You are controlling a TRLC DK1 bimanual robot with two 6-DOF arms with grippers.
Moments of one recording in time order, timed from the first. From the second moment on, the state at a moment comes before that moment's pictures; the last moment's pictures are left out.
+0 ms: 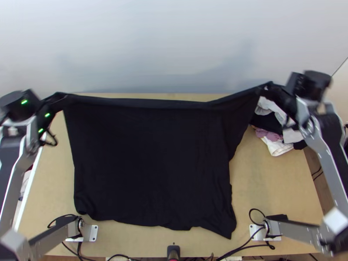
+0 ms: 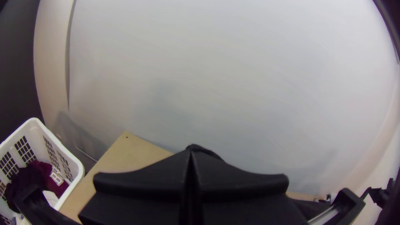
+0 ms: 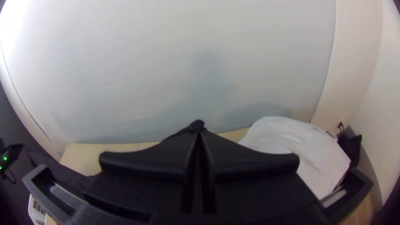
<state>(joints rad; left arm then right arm) 0.14 1.17 1.24 -0.34 -0.02 -0.35 0.12 1.35 1.51 -0.55 0.05 0.26</state>
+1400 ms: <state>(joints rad) 0.17 1.88 1.41 0.00 -0.04 -0.30 0.15 1.82 1.61 -0.64 -0.19 0.39</state>
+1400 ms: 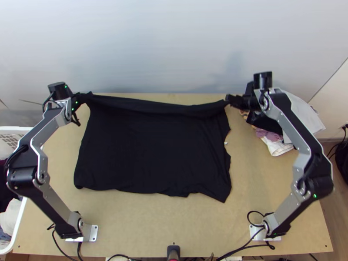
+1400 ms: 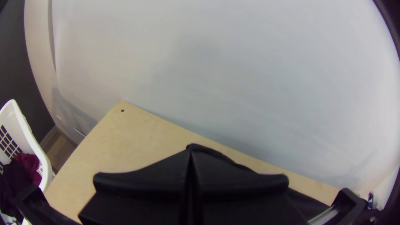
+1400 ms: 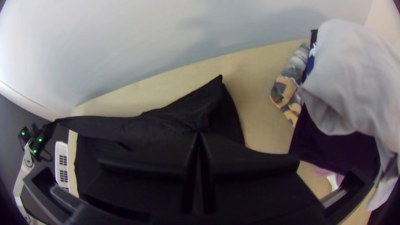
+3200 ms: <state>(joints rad) 0.29 1.44 0.74 0.00 0.11 -0.17 0.14 1.22 0.87 -0.63 -0.33 0.31</state>
